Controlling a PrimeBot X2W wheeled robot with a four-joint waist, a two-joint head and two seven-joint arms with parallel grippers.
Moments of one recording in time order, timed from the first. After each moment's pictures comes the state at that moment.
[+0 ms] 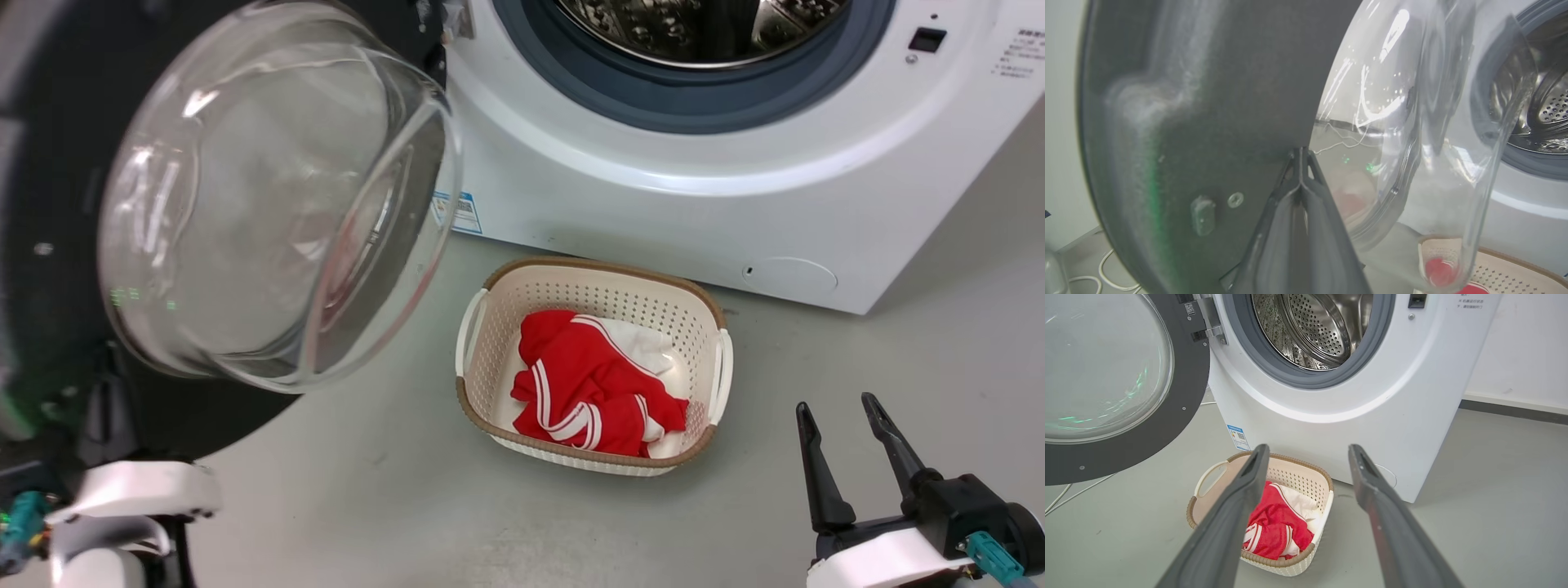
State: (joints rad) left arm -0.14 0.12 0.28 0.17 -0.15 0.00 -0.27; right arm 0.04 -0.05 -0.01 0.11 0.03 0.13 -0.26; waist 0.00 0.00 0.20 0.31
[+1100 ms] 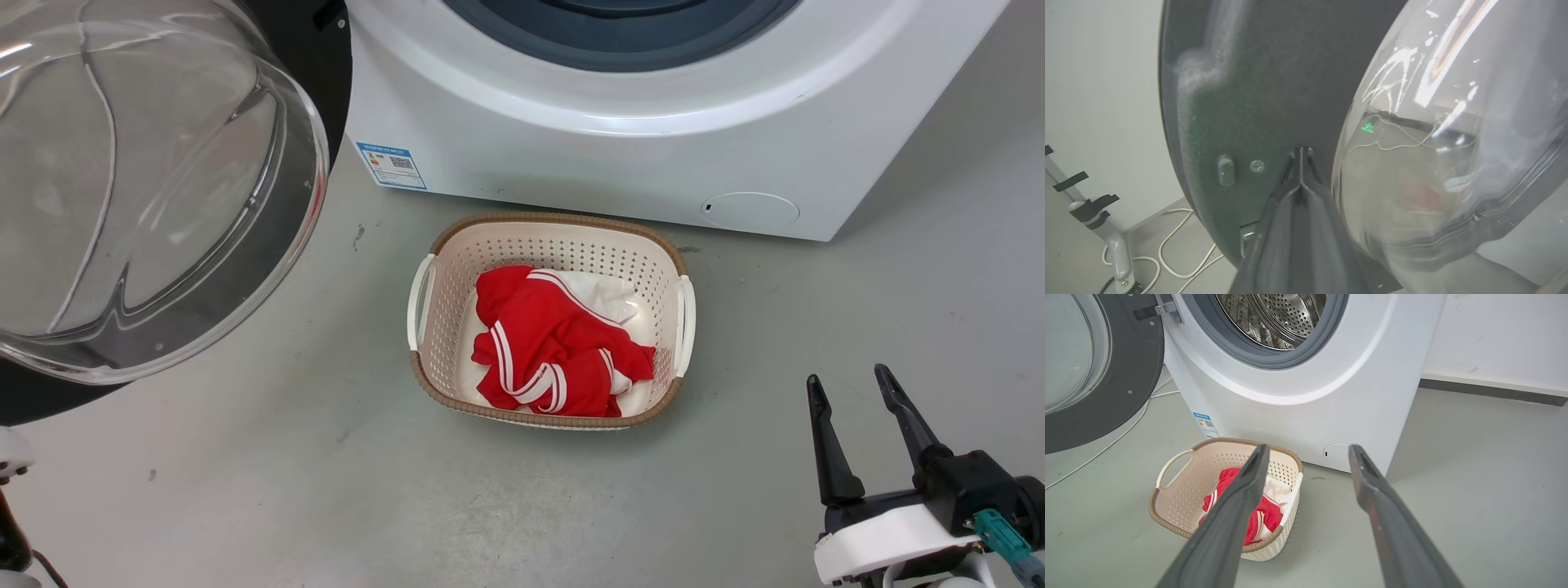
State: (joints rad) left arm -0.37 0.25 0.64 0.45 -0.09 -0.06 -0.27; right arm 0.00 -0.05 -0.04 0.10 -0.01 0.13 -0.26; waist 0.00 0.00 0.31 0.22
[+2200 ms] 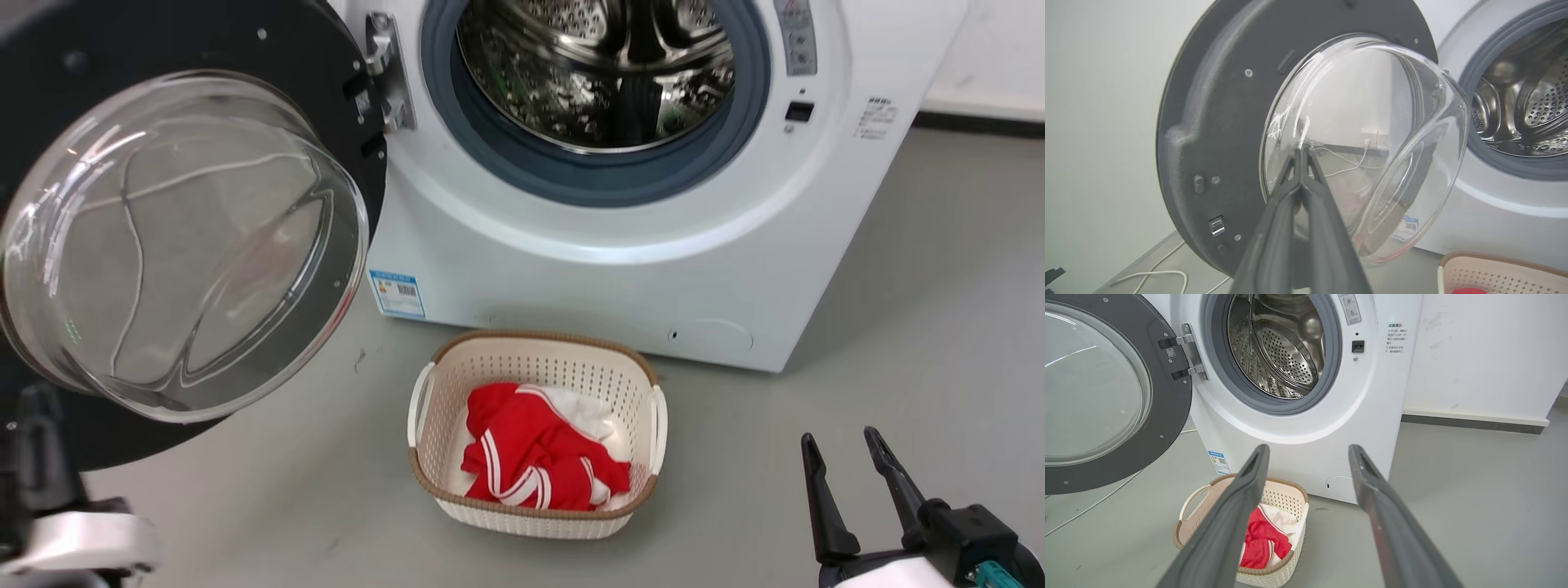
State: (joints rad) left arm -0.07 0.15 0.45 0.13 0.02 -0.13 -0.27; right arm 0.09 -0.05 -0.02 0.12 0.09 0.13 -0.26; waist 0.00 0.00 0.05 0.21
